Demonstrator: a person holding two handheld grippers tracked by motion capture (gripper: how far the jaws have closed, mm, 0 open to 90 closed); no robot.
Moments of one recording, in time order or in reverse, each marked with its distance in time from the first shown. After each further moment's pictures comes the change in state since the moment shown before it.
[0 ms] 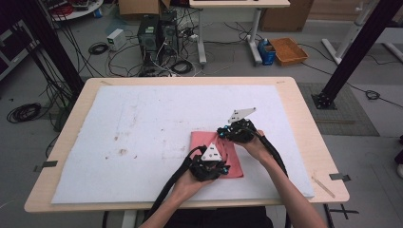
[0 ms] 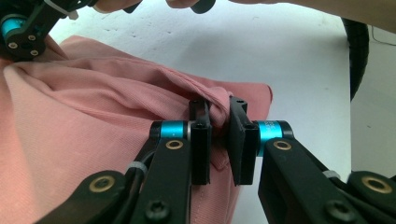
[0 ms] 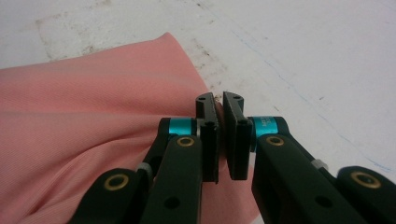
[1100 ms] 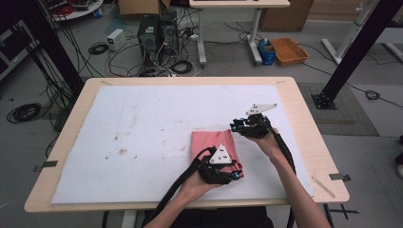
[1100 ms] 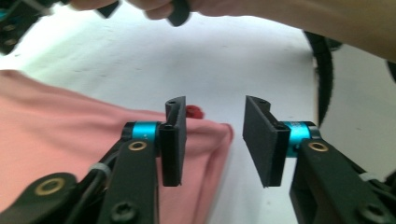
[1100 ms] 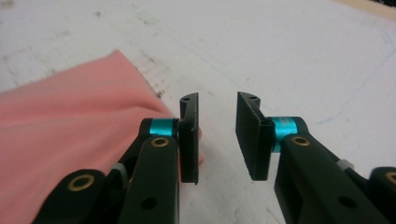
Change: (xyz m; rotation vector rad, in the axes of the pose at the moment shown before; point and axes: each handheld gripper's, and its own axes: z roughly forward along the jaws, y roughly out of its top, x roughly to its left) left arm -0.018 0.018 0.002 -0.038 0.001 0.054; right arm -0.029 -0.016 -0.034 -0.098 -0.069 0.154
